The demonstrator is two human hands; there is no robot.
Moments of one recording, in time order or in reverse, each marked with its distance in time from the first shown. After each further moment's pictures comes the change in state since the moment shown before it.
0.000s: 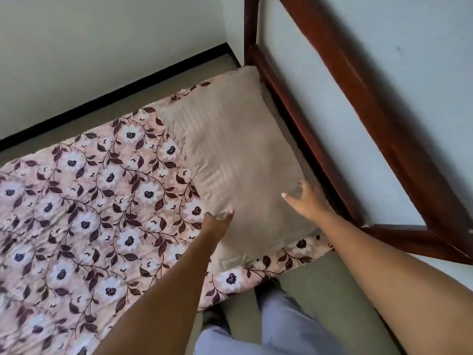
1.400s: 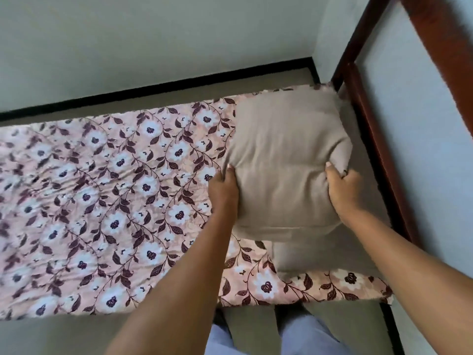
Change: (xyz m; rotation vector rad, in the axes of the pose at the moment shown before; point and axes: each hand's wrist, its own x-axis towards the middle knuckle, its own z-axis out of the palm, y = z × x) left_hand 0.002 0.007 -0.148 -0.628 0.508 0.290; right_hand -0.050 -0.176 0.031 0.433 0.277 -0.241
